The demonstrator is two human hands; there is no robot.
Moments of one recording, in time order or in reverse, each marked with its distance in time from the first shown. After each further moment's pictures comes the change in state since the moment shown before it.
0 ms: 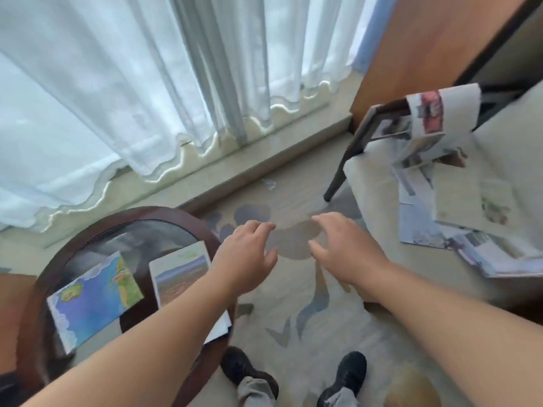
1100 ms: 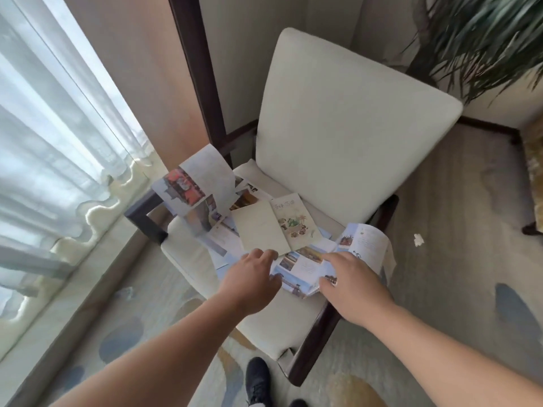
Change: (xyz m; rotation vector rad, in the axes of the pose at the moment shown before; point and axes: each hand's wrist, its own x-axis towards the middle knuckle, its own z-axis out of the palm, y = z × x) left_hand 0.187 0.444 0.116 0.191 -0.317 0.524; right_hand -0.153 0.390 -0.154 0.245 0.283 0.642
